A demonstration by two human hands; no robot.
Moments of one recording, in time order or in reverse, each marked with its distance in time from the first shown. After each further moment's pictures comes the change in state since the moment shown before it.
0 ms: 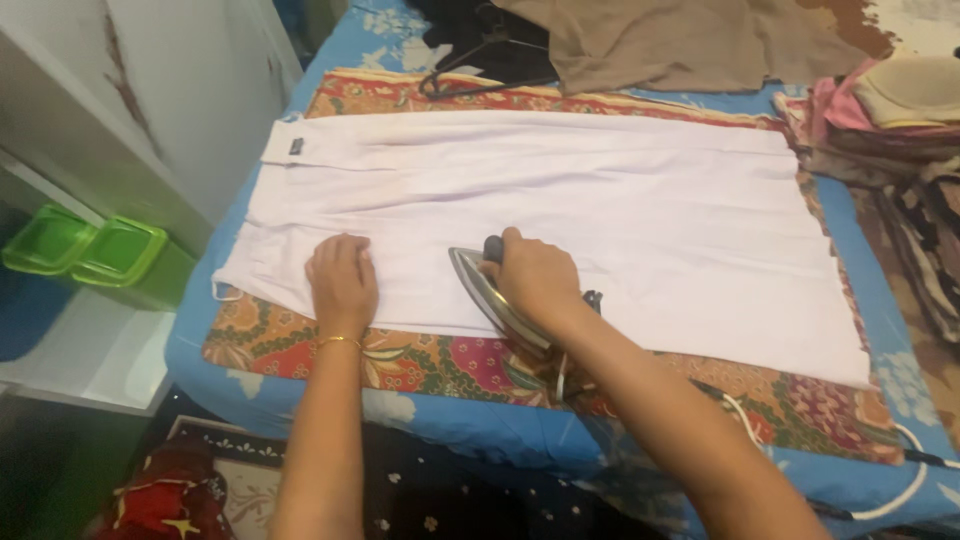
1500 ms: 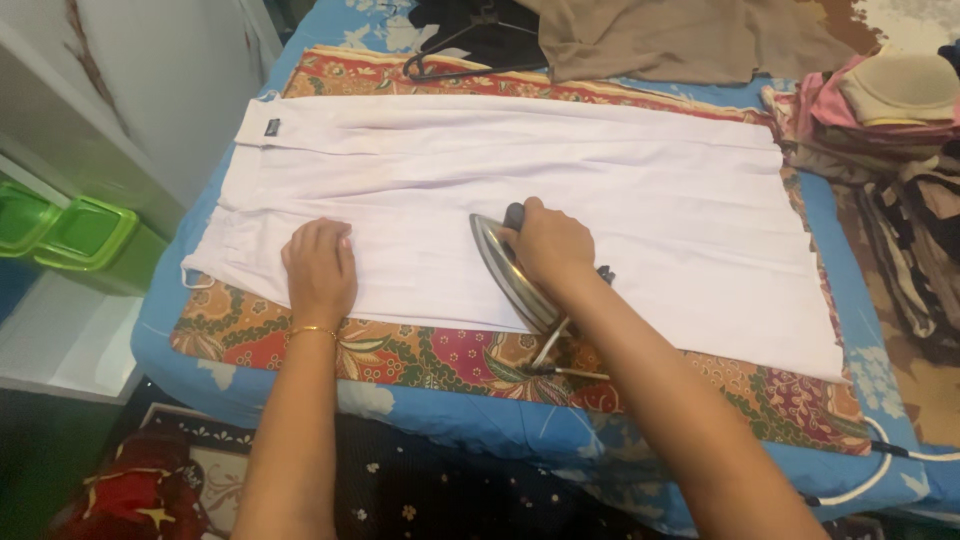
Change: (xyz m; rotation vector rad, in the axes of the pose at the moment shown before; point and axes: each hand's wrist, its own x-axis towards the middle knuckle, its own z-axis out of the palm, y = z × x) left_hand -0.001 -0.001 0.000 -0.007 -0.041 0.026; right_hand 0.028 0.044 -0.002 -0.052 -0.051 0.196
